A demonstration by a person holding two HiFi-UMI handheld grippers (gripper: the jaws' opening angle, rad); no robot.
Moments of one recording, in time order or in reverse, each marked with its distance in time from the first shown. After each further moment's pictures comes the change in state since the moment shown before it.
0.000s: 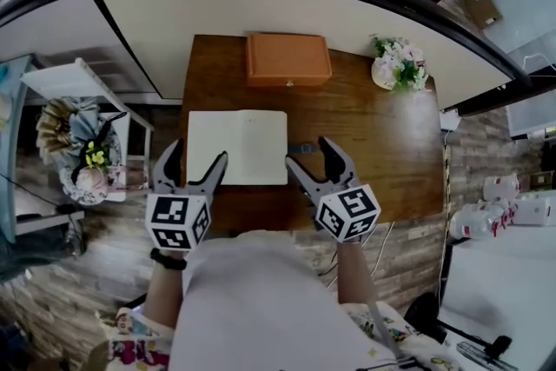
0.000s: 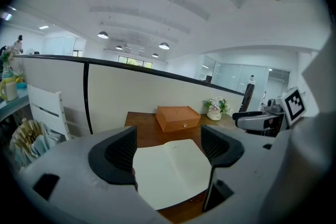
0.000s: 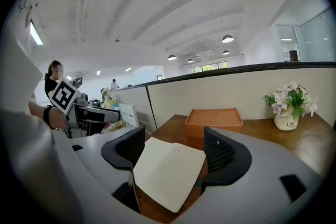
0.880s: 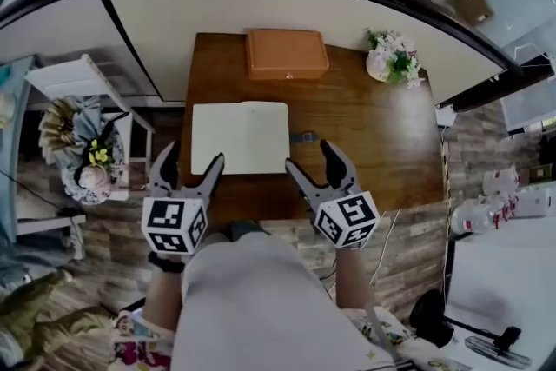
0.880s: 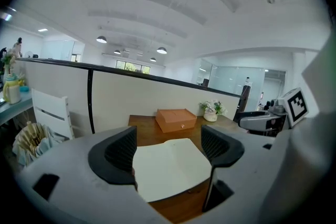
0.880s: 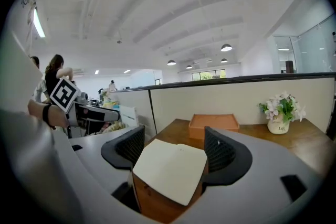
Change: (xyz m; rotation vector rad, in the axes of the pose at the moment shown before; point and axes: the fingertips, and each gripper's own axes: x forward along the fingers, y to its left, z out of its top) left arm -0.047 0.001 -0.003 0.024 -0.045 -0.017; right arm -0.037 0.039 0.001 -0.044 -0.062 -0.051
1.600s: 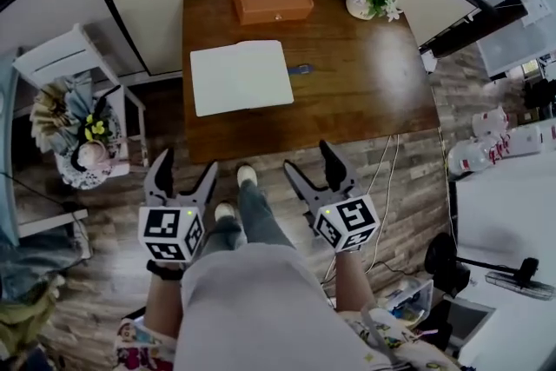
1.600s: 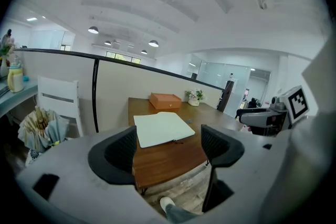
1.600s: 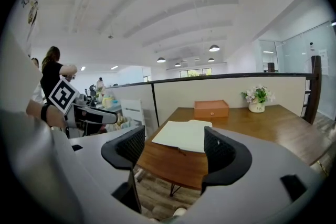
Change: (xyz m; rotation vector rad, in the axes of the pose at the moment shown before) left arm -0.139 -0.003 -0.091 0.008 0.072 -0.132; right arm -0.118 0.130 -0.069 0.031 0.027 -0.160
